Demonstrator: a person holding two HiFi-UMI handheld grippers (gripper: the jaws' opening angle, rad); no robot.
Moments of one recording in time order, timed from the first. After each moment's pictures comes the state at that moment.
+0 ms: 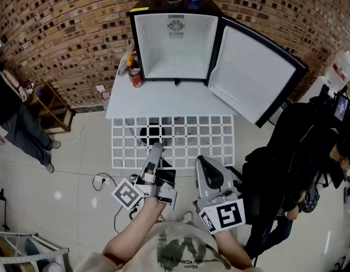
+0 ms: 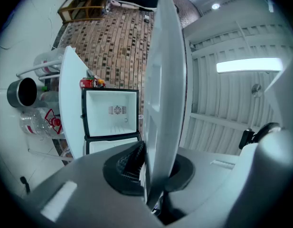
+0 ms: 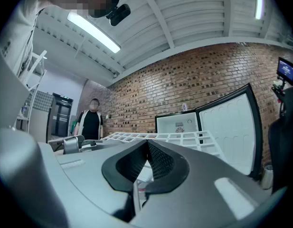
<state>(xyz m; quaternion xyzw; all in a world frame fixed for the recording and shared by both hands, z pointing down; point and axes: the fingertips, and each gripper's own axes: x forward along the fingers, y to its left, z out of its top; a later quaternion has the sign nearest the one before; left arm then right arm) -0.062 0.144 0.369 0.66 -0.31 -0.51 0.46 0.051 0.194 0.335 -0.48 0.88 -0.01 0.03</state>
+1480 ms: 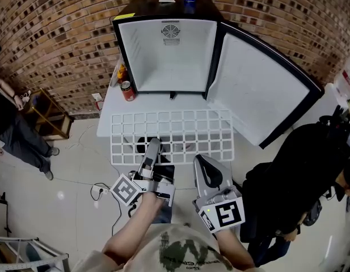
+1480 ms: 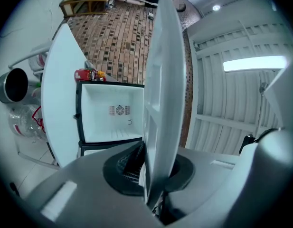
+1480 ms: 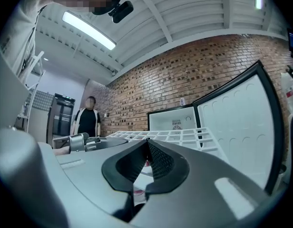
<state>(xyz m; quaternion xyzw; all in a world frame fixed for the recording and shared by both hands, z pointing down) -0.033 0.013 0.381 0.65 -0.32 -0.52 0.46 0.084 0.068 0.352 -0.46 0.89 -0.02 0.03</state>
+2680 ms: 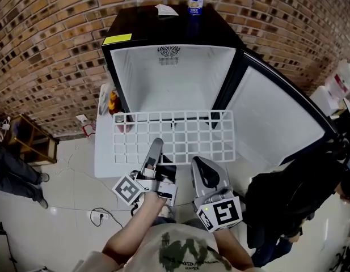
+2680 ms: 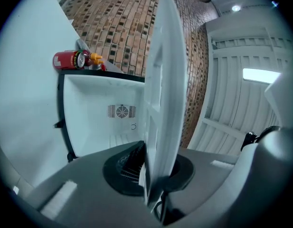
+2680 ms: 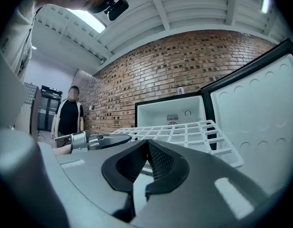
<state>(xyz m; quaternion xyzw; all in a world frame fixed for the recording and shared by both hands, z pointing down) -0.089 -0.172 0.379 0.65 -0.26 -0.50 0.52 0.006 -0.102 0.354 -0.52 0.86 -0.03 -0.01</state>
